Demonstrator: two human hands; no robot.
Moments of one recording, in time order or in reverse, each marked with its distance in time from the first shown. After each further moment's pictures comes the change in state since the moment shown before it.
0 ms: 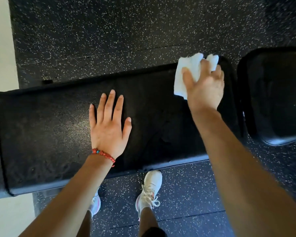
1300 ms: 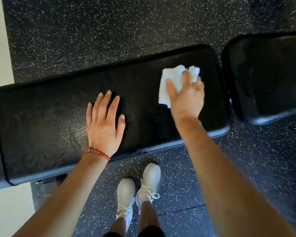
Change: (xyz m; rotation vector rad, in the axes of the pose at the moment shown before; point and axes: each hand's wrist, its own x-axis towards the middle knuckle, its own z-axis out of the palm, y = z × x) left_hand -0.030 0.008 -0.008 -0.130 0.135 0.090; right_hand -0.063 0.001 -0.012 0.057 -0.006 0.002
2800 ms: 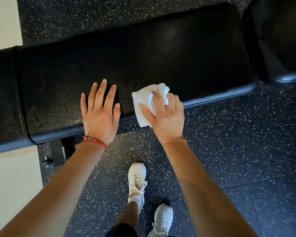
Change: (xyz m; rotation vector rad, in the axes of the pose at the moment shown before) left_hand -0.088 -0.058 -0.015 0.097 -0.027 -0.022; right_hand -0.173 -0.030 0.033 0.022 0.278 -0.469
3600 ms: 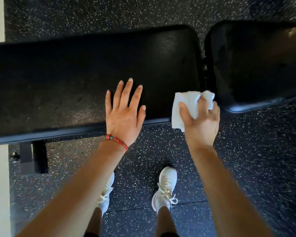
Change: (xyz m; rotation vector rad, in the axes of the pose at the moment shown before) left_hand 0.057 0.185 0.039 -0.036 0.010 0.009; right_hand 0.046 0.195 -0.068 0.044 -0.151 0.335
